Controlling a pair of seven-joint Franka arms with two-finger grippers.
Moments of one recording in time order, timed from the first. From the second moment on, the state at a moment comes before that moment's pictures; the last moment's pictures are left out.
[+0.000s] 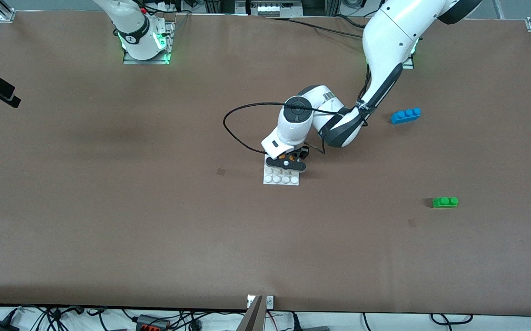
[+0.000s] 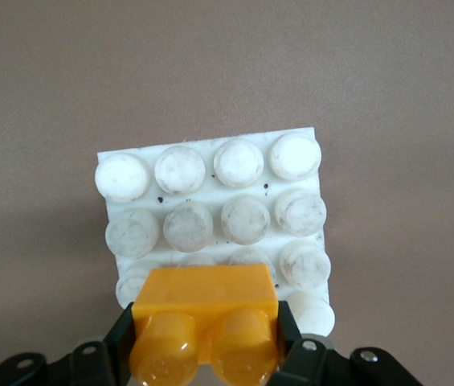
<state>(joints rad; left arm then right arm) -0.31 0.72 -0.46 -1.69 0.34 2.35 -0.77 -0.06 -0.02 0.00 -1.53 -0.02 1.53 0.06</state>
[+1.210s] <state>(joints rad) -0.31 0.75 -0.46 -1.64 0.34 2.34 -0.78 -0.06 -0.02 0.00 -1.53 -0.02 1.52 0.06</state>
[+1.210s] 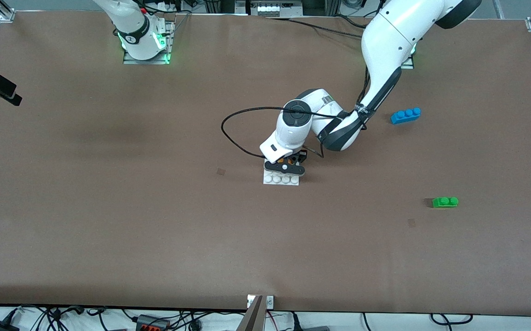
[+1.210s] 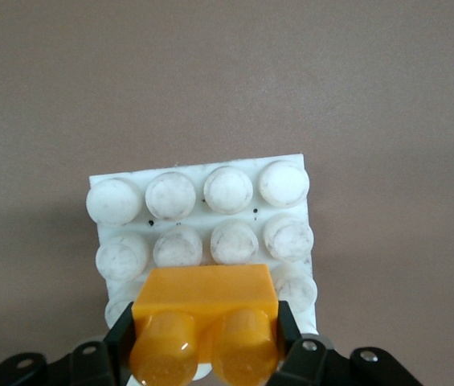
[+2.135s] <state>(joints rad) -0.32 0.77 -0.46 -1.65 0.34 2.31 -0.78 -0.06 -0.02 0.00 -1.53 -0.02 1.51 0.06</state>
